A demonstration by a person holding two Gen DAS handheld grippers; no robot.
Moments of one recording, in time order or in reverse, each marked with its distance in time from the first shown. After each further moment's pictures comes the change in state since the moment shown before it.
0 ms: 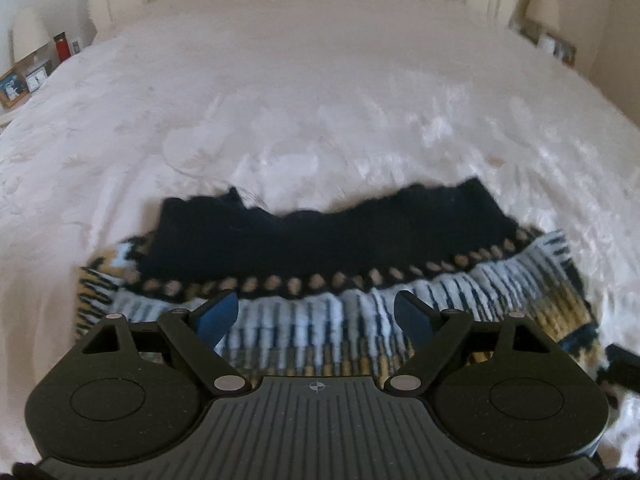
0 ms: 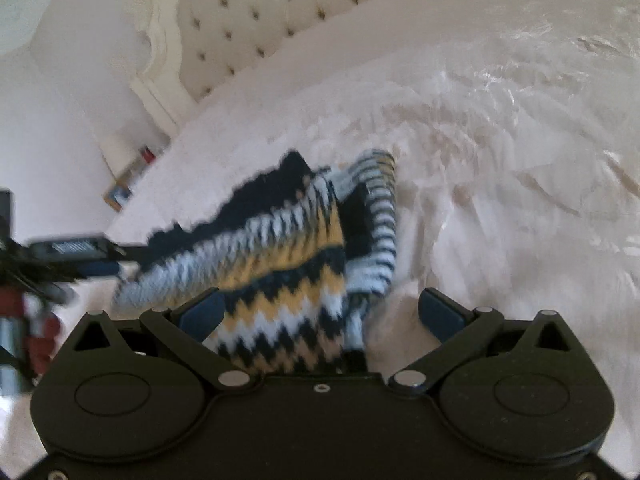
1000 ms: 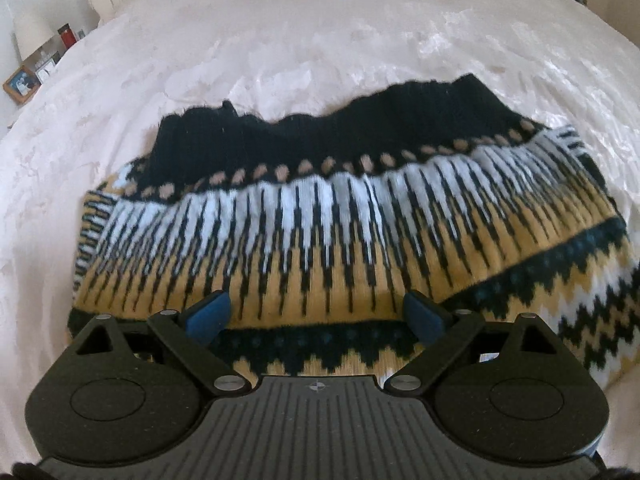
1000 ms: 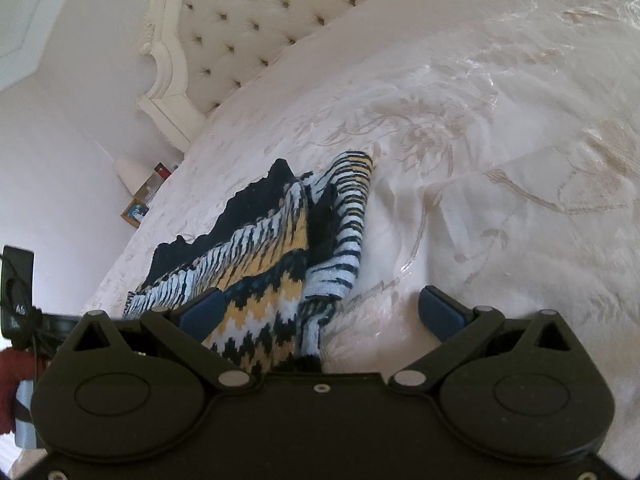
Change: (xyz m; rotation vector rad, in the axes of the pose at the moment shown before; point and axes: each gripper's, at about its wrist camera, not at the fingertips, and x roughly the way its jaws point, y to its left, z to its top) left arm 0.001 -0.028 -0.053 0.062 0.113 0.105; right arm 0.000 -0.033 -0.008 0.025 -0.018 0.061
